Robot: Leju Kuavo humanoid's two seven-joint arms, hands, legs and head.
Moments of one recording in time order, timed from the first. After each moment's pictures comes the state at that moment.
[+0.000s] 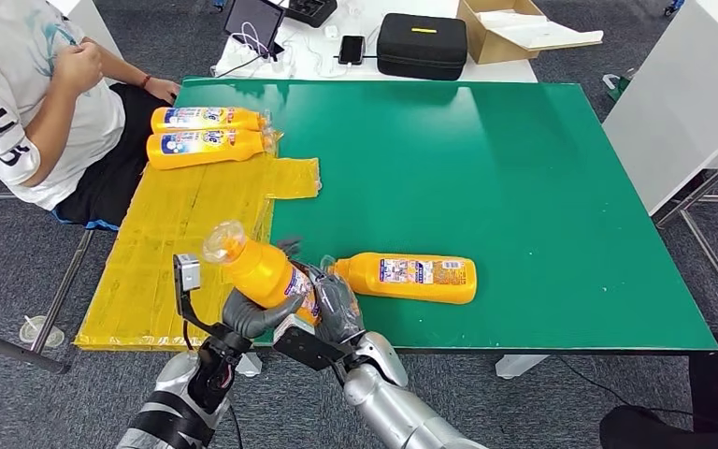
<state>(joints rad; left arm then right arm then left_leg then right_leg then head) -0.28 -0.19 -0.31 -0.85 0.39 -0.55 -0.48 -0.42 0.35 0.49 -0.57 0.55 -0.48 -0.60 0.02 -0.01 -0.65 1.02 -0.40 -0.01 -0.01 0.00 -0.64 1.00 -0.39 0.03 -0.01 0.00</state>
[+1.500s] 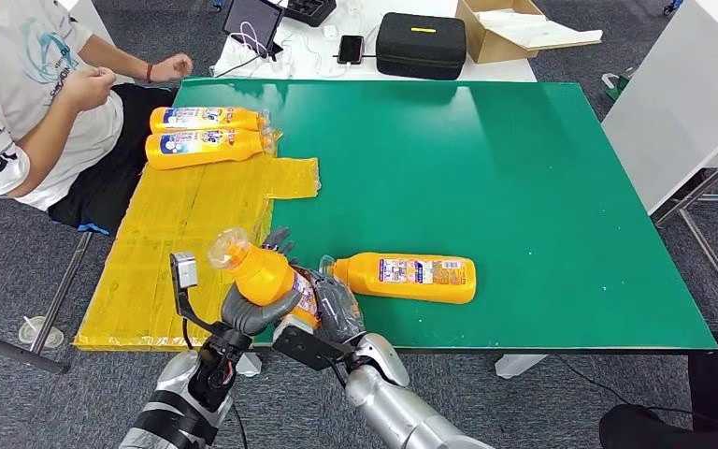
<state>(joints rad) -0.28 -0.21 -0.28 -0.85 0.42 -0.51 -0.47 -0.43 0.34 0.49 -0.53 0.57 -0.47 -0.57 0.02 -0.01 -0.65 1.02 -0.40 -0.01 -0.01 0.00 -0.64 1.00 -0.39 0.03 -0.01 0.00</state>
